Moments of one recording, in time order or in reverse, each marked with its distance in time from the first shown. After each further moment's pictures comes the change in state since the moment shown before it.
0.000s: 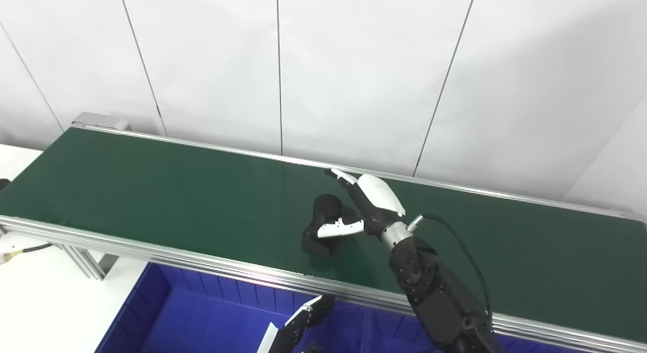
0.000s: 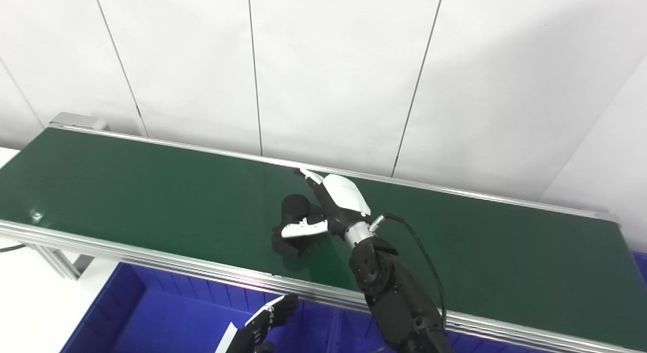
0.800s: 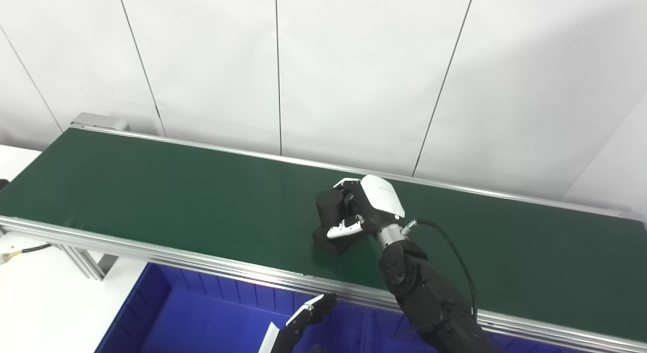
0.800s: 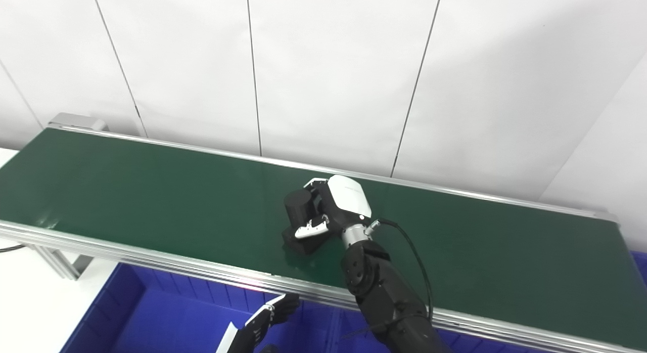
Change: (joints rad) left arm 0.001 0.019 -0.064 -0.020 0.023 0.000 0.088; right arm -0.066 0.046 0.039 0.241 -0.005 -0.048 -0.305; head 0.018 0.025
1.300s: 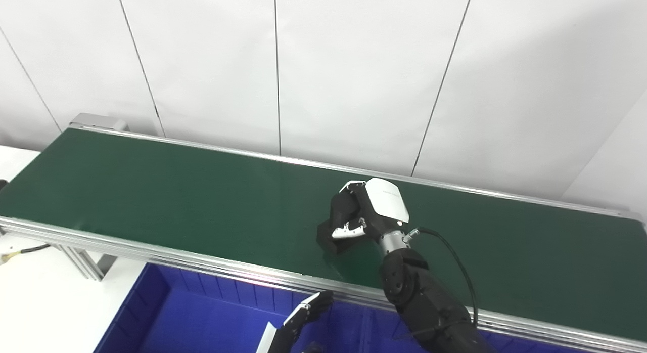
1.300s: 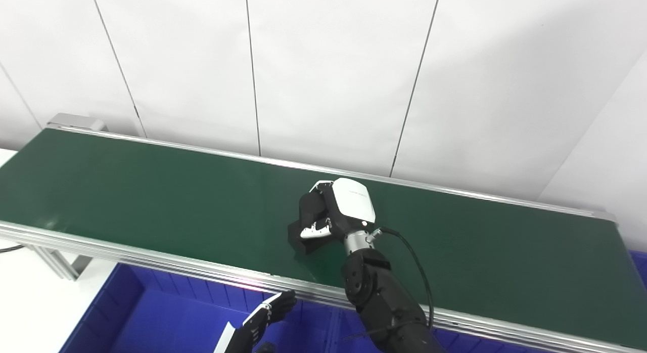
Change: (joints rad) left arm -0.003 -0.003 0.005 0.004 -0.023 0.000 -0.001; right arm 0.020 -0.003 0.018 0.025 -0.017 -0.017 -0.114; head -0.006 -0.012
